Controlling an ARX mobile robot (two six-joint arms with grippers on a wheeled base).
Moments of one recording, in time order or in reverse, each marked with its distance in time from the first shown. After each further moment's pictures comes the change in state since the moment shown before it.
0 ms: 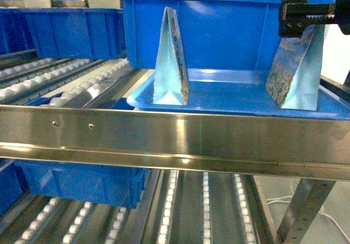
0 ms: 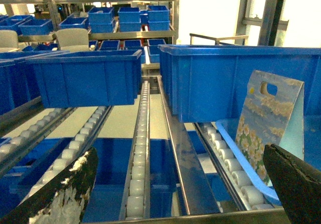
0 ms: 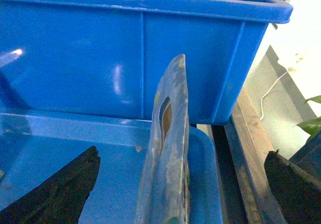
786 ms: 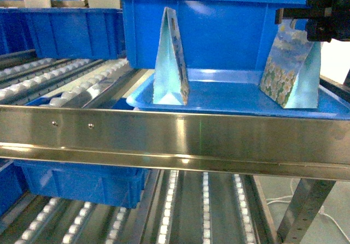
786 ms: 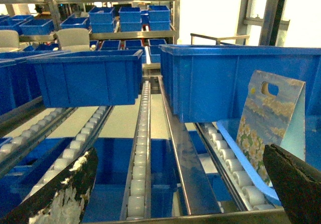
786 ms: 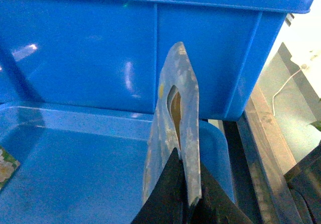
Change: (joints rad) left arm 0.000 0.000 0.000 0.000 0.000 0.000; right arm 0.008 0.000 -0.018 0.007 -0.042 0.010
